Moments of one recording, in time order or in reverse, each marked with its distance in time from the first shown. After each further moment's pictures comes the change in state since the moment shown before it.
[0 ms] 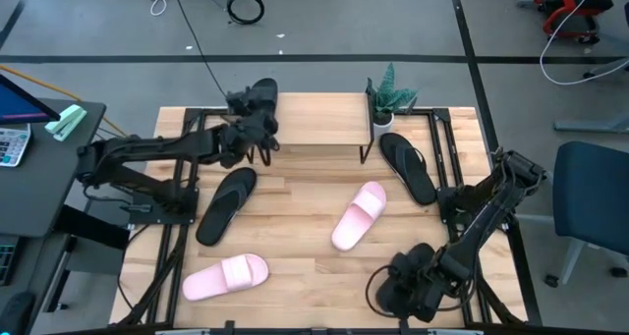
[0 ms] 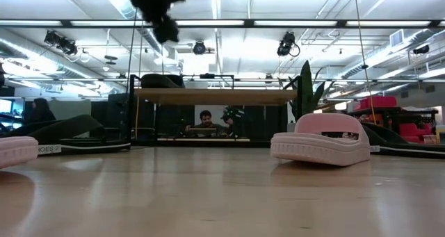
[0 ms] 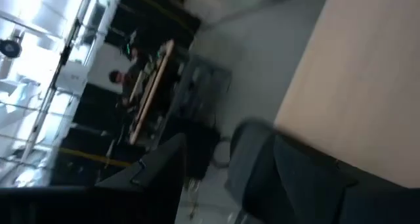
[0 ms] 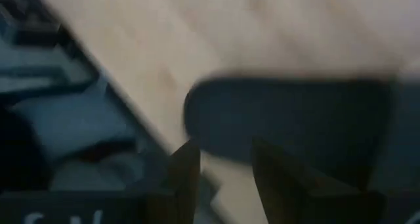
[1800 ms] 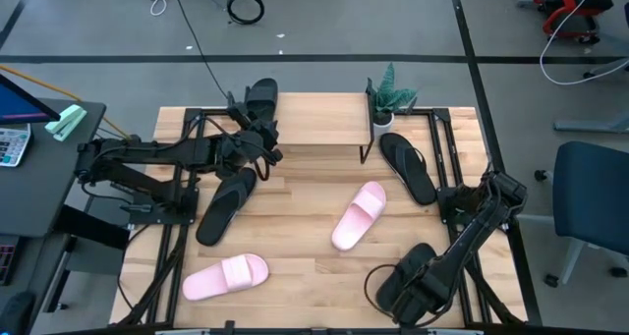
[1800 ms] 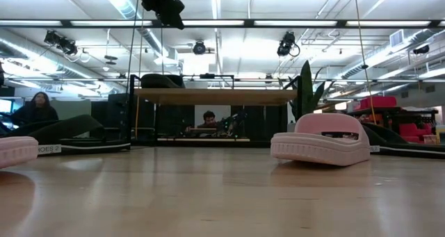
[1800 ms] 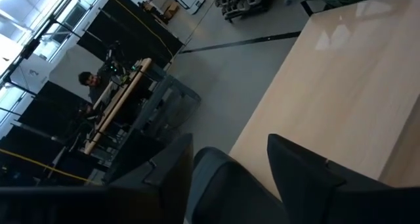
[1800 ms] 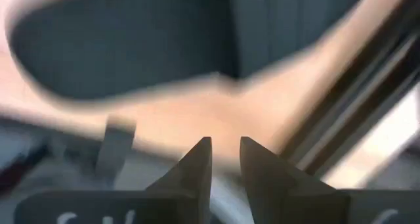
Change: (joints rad) left arm -0.134 -0.012 0.056 -0.105 0.001 -0.259; right arm -0.038 0.211 0.285 -0.525 -0.336 0.255
